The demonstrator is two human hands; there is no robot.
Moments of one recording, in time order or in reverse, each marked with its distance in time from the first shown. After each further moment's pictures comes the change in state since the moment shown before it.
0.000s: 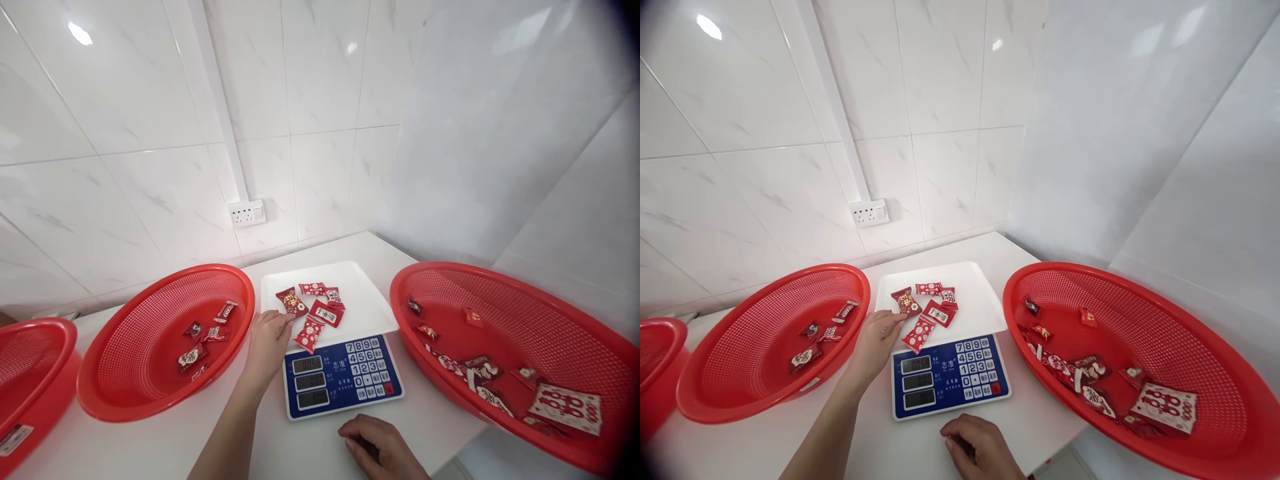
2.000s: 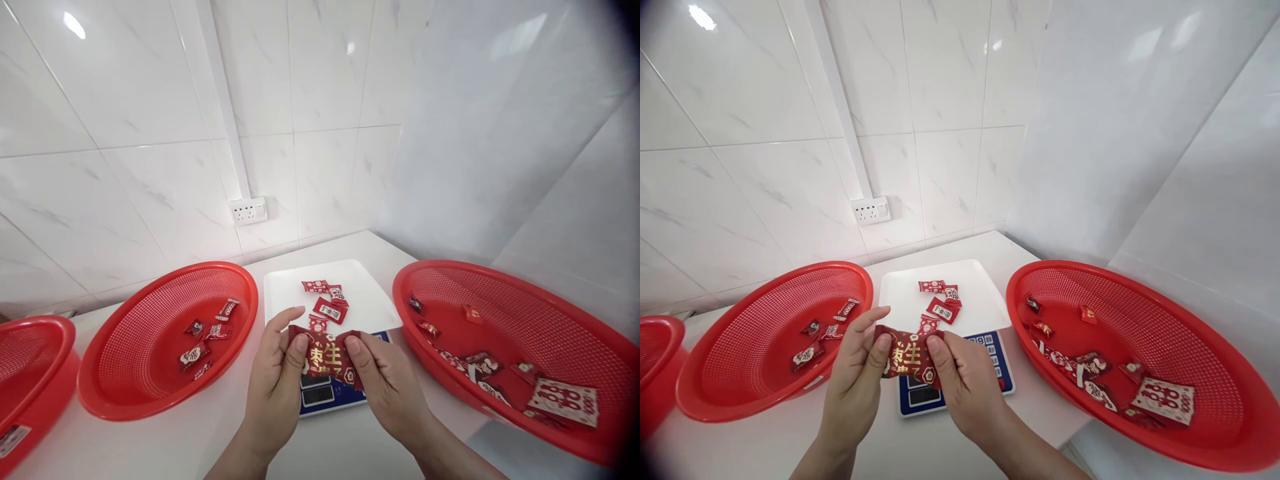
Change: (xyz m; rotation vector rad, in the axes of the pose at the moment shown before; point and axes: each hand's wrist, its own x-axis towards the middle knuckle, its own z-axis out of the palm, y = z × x) left_hand -0.054 0.087 -0.041 -0.967 0.132 -0.175; right_hand 0.064 -0.128 -0.054 0.178 0.363 -0.119
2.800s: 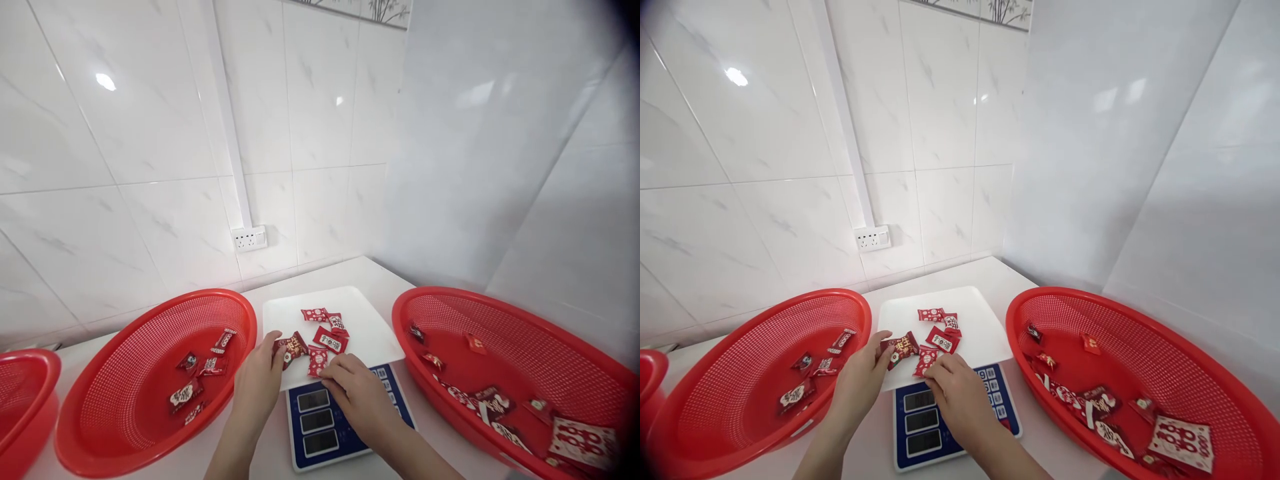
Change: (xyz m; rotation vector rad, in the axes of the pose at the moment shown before) left_hand 0.060 -0.049 -0.045 0.936 0.025 -0.029; right_hand 0.016 0.063 0.016 -0.478 -0.151 -0.148
